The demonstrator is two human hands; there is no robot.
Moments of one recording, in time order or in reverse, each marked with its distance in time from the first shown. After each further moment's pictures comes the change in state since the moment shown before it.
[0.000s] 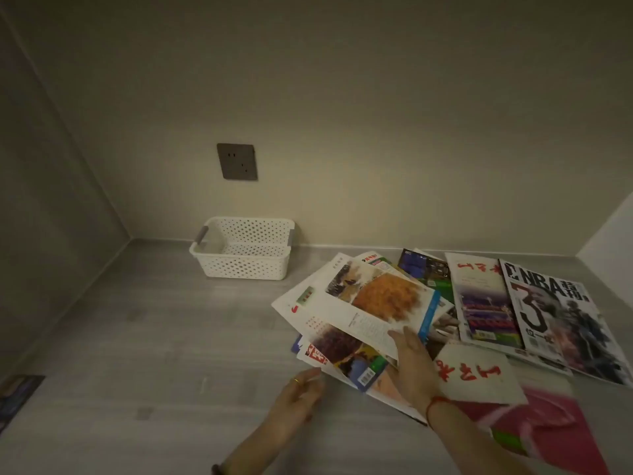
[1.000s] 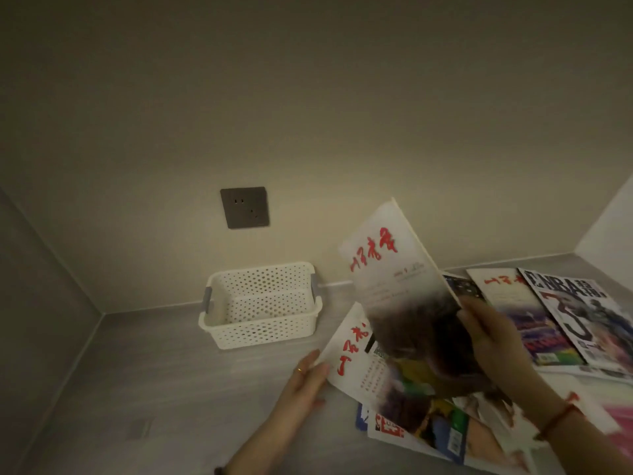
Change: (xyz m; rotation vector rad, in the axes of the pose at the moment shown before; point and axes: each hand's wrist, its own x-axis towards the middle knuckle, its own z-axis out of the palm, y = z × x) left_hand 0.093 0.082 -0.149 -0.081 -0.172 0.190; right_hand 0.036 -0.127 -0.097 0.495 0.566 -0.043
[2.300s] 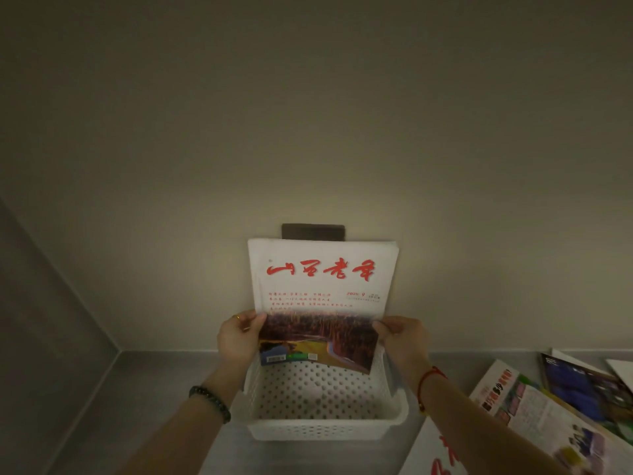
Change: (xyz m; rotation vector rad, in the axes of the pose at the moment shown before) left_hand 0.211 0.065 -0.208 0.019 0.719 0.154; right_hand 0.171 -0.022 0.291 0.172 -0.174 0.344
